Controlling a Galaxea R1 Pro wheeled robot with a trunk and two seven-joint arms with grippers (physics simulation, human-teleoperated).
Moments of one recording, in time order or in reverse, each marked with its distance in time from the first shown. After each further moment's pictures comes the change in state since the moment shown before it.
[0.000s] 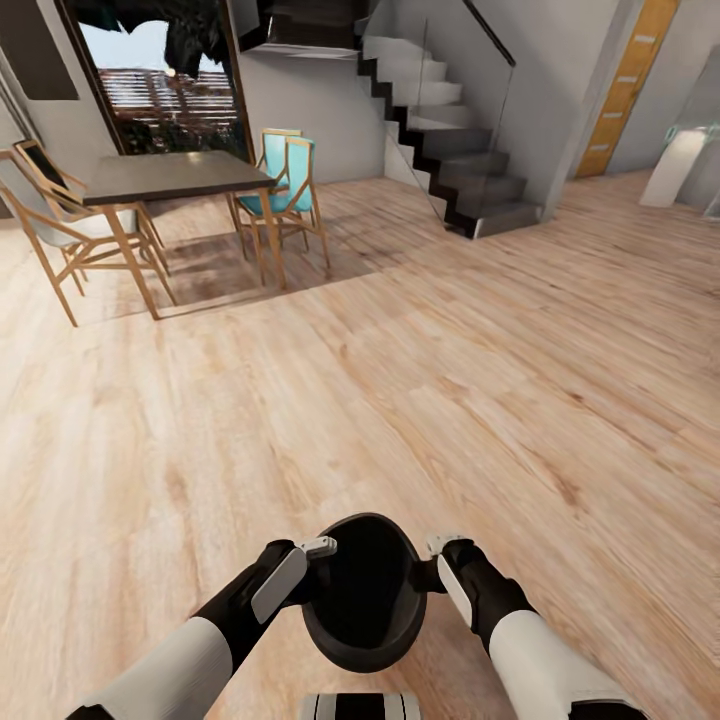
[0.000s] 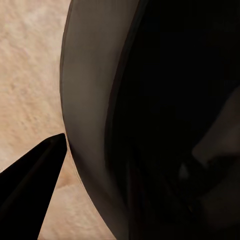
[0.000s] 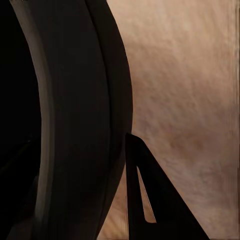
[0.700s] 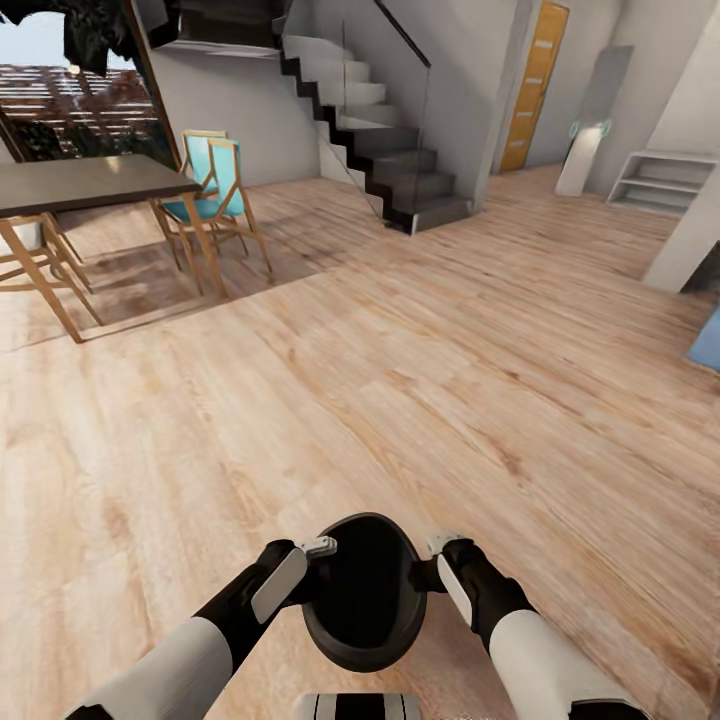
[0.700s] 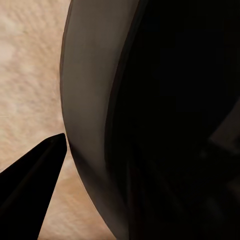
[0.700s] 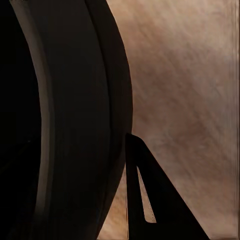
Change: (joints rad) left arm 0.000 0.000 -0.001 0.000 0.001 -0.001 0.000; right arm -0.001 -0.001 0.002 0.000 -0.002 0.000 0.000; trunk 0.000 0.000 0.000
